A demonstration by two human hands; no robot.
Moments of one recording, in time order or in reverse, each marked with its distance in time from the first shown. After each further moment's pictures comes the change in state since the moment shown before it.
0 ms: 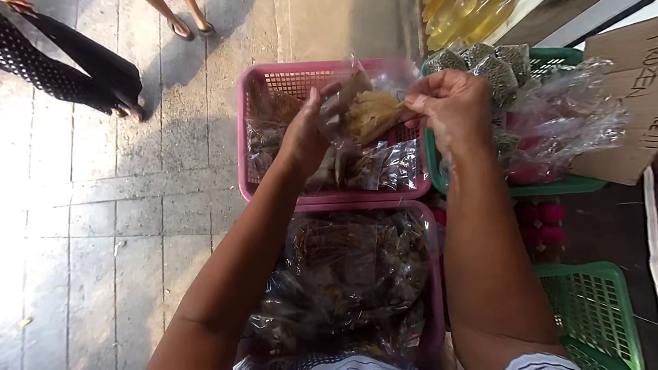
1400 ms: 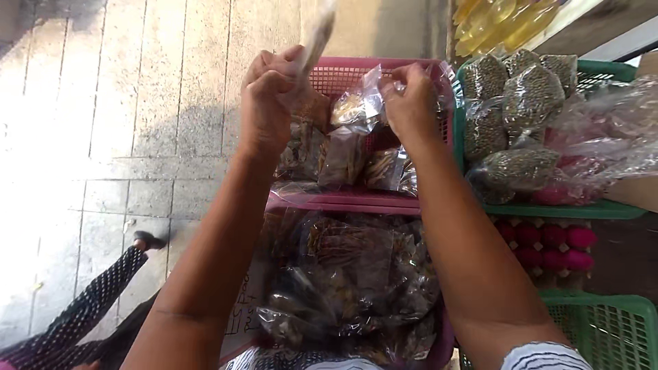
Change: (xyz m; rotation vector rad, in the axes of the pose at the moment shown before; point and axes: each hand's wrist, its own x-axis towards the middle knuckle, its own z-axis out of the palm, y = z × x) left_hand -0.011 0.059 -0.063 0.167 0.252 0.500; right_hand 0.030 -0.006 0.090 -0.340 -0.060 -0.071
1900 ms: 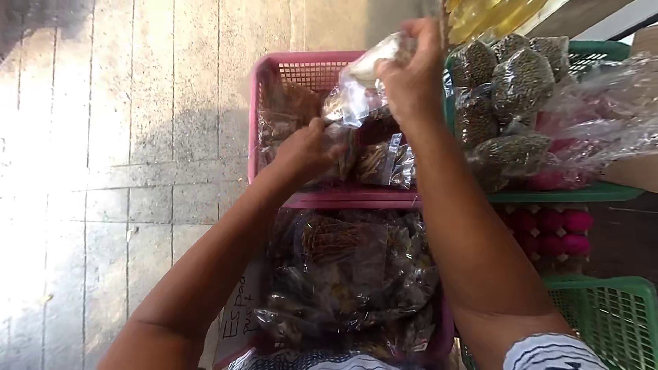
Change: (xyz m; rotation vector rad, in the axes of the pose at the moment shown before) left_hand -0.043 -0.017 0.036 1.348 -0.585 -0.427; right_hand -0.004 -0.018 -0.015 0.179 0.113 -0.070
